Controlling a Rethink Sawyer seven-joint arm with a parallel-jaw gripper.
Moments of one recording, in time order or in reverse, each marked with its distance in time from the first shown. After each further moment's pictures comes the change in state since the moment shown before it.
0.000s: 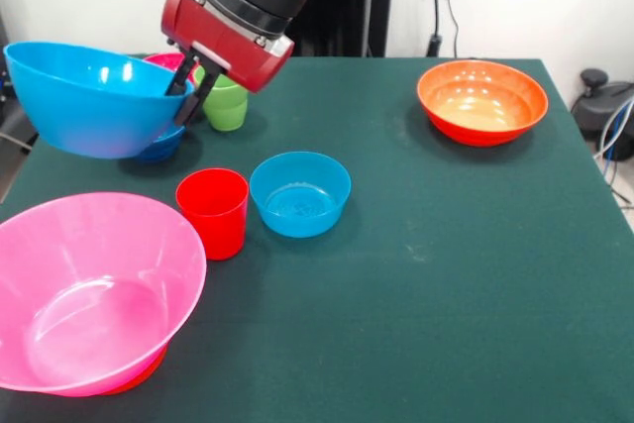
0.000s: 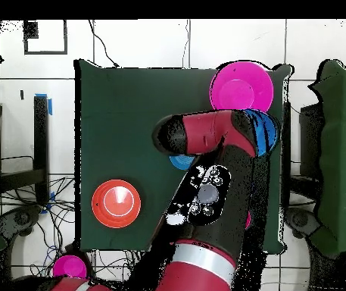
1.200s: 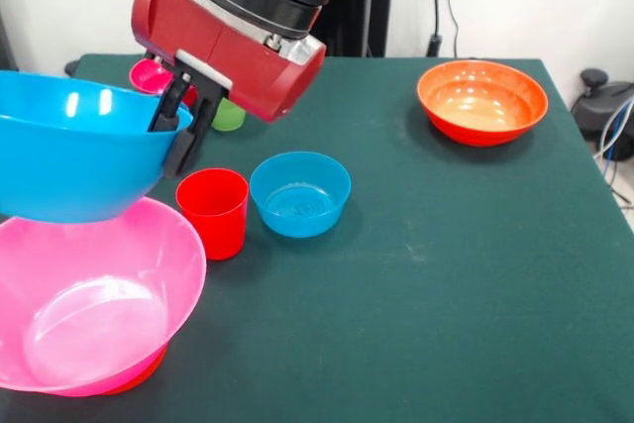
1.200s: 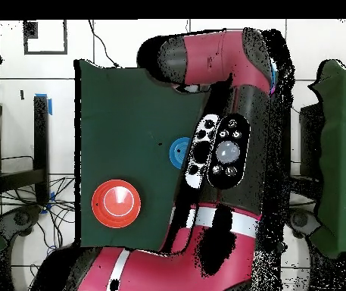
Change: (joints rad) arm -0.093 0.079 0.199 -0.495 -0.002 0.354 -0.017
